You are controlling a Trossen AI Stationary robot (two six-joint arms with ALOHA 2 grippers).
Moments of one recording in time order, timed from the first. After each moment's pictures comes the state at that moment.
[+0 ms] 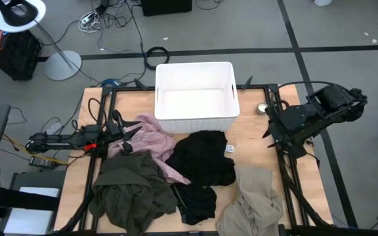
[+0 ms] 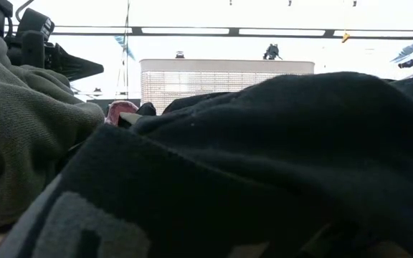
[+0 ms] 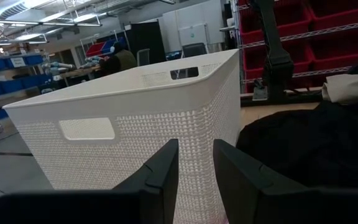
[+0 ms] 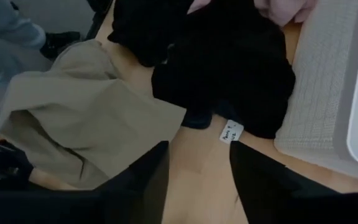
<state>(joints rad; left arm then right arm) -0.01 0.01 0.01 0.08 -0.39 0.20 0.37 1.13 1.70 -1.57 0.03 0.02</state>
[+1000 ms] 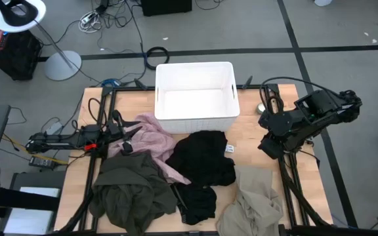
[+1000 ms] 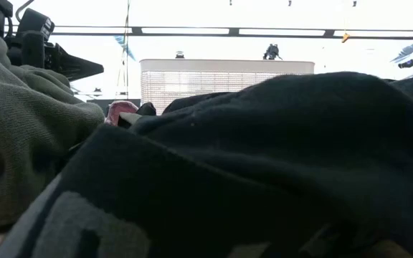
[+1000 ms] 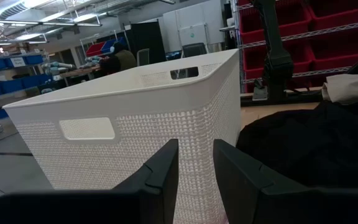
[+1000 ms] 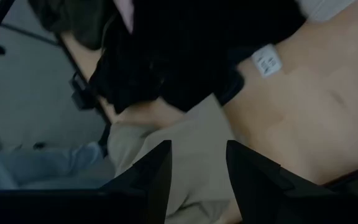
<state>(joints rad) -0.01 0.01 0.01 0.08 -0.39 0.20 0.37 1.21 1.70 -1.57 0.05 1.03</state>
